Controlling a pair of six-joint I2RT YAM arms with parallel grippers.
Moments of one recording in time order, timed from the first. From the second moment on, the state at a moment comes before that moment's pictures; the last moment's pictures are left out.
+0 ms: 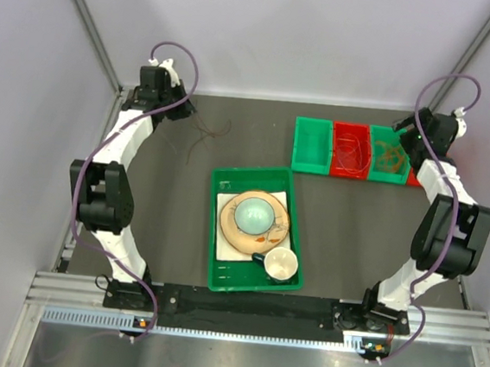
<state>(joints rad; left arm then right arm) -0.03 1.81 1.56 -0.33 0.30 -0.37 -0.24 1.73 1.20 0.06 -0.05 0.75</state>
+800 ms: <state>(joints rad) -0.24 2.11 1.66 -0.42 -0.18 -0.27 -0.24 1.47 1.05 0.06 -0.16 0.67</state>
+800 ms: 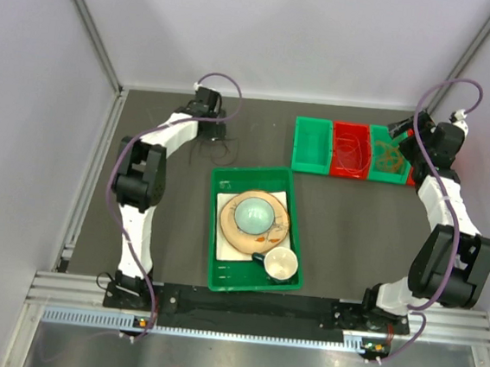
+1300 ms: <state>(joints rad) -0.31 2.30 1.83 -0.47 -0.28 -0.33 -0.24 1.47 1.00 0.06 -0.20 0.67</state>
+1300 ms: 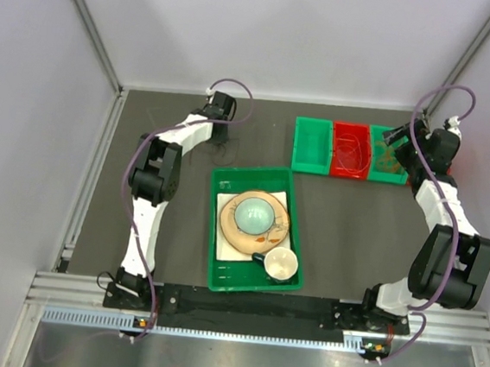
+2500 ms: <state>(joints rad) -0.43 2.15 2.31 -0.25 0.39 -0.60 -0.24 1.32 0.91 0.07 -0.23 0.68</state>
